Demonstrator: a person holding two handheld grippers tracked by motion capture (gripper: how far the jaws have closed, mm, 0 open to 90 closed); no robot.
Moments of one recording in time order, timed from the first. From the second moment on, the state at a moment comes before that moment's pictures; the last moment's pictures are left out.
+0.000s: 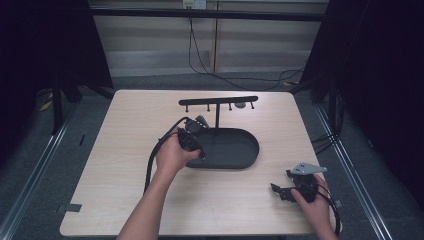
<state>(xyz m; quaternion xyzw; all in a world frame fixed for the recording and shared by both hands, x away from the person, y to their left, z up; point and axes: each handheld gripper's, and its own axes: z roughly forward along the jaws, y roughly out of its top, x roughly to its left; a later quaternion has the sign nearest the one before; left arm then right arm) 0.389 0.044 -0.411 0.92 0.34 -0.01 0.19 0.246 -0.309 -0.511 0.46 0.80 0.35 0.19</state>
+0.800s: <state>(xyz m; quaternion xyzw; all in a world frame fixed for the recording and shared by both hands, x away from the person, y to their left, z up) 0.392 0.035 -0.434 0.92 0.35 0.01 0.18 0.246 -0.309 -0.511 0.46 0.80 0.35 0.19</state>
